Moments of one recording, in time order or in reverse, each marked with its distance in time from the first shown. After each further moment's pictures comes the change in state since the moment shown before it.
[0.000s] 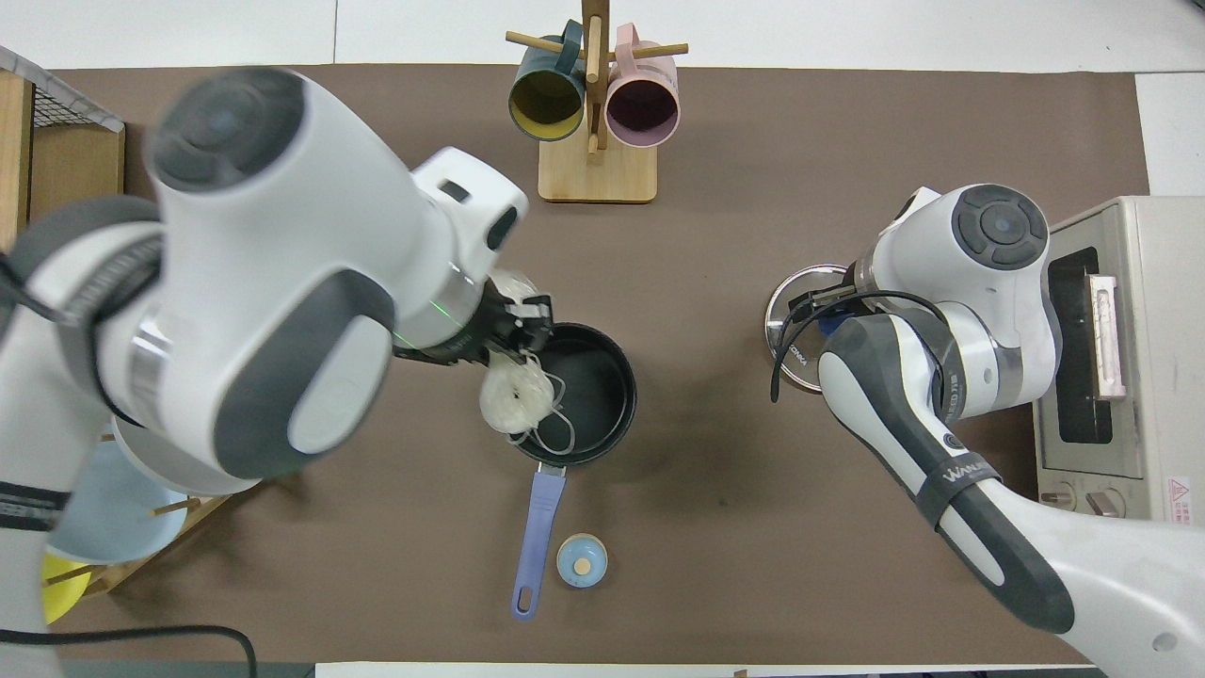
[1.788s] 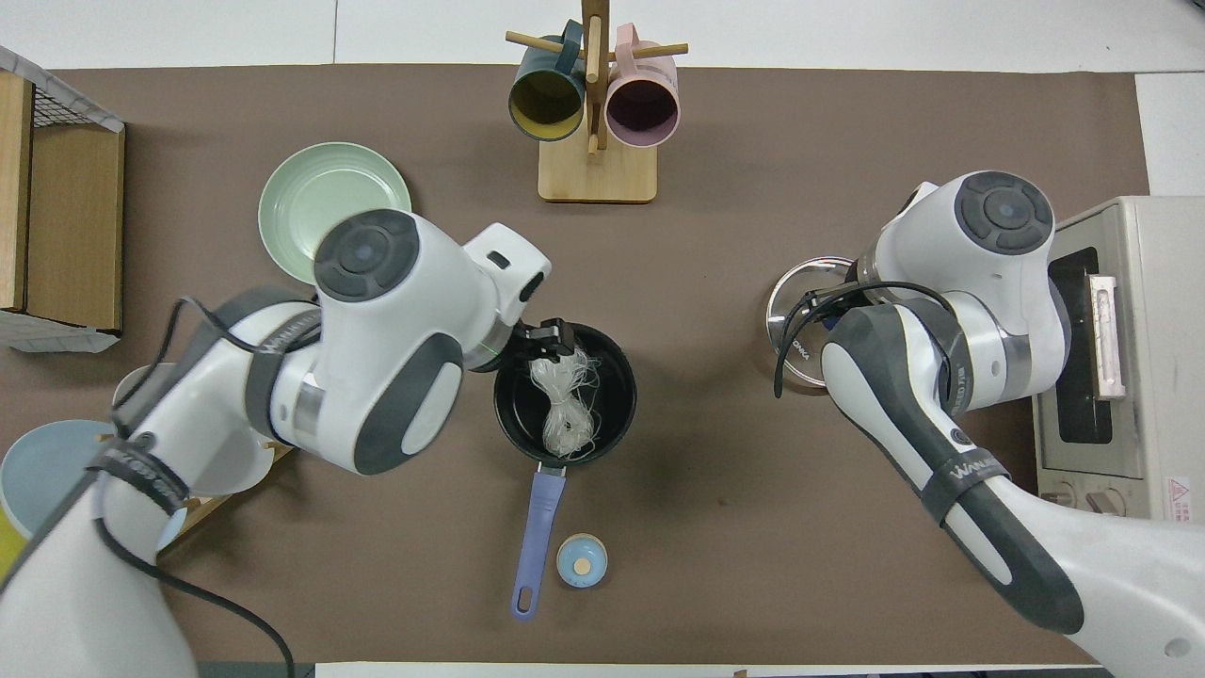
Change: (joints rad) left arm 0.204 -0.041 0.089 -0.079 0.129 0.086 0.345; right arm 0.006 -0.006 0.059 0.286 0.004 -0.353 0.082
